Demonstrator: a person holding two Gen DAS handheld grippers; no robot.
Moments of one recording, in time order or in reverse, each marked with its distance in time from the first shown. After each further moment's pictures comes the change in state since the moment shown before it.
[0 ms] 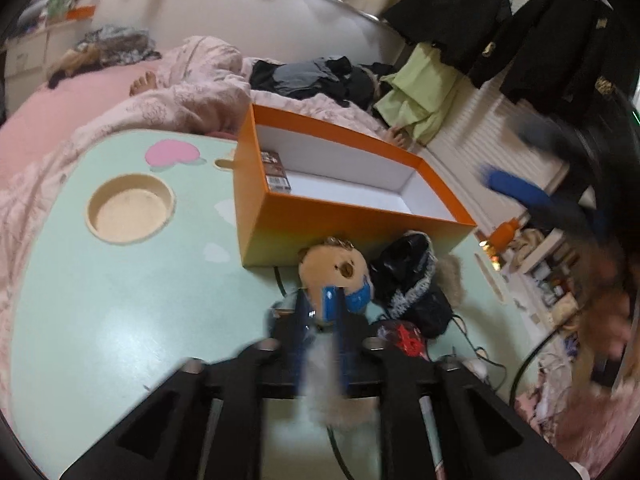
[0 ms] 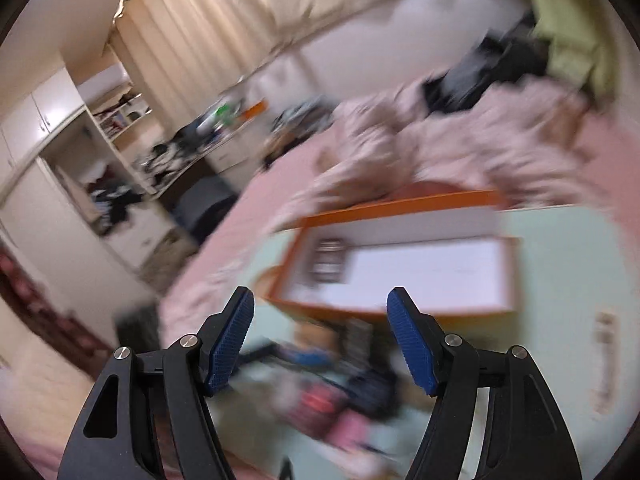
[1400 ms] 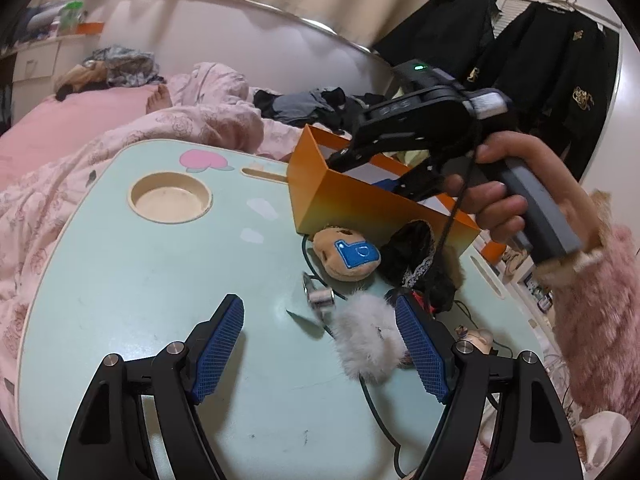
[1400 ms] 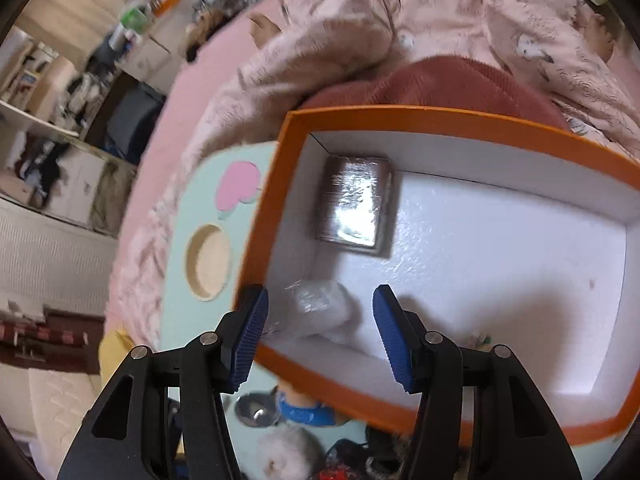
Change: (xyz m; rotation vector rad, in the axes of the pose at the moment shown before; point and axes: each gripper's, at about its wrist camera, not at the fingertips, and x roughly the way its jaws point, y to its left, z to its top) left arm -0.032 0.033 -0.034 0.025 -0.132 -0.022; right arm 0.169 -0.021 0.039 0.149 0.484 -0.235
